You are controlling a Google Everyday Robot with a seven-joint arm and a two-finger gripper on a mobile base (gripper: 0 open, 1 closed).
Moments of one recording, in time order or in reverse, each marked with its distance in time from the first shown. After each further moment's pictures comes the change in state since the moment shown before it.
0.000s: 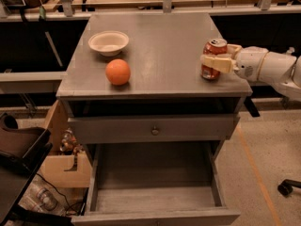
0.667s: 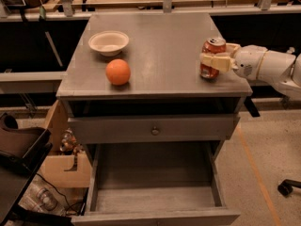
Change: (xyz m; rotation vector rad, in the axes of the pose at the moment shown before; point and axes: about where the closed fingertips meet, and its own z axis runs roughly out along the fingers) arm -0.006 0.004 0.002 -0.008 -0.005 0.002
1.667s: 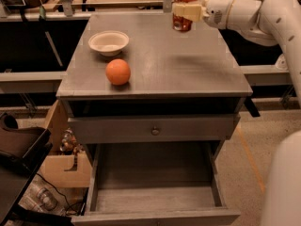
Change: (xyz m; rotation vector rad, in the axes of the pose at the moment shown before) arm -0.115 -0.032 0.111 -0.078 -0.092 0.021
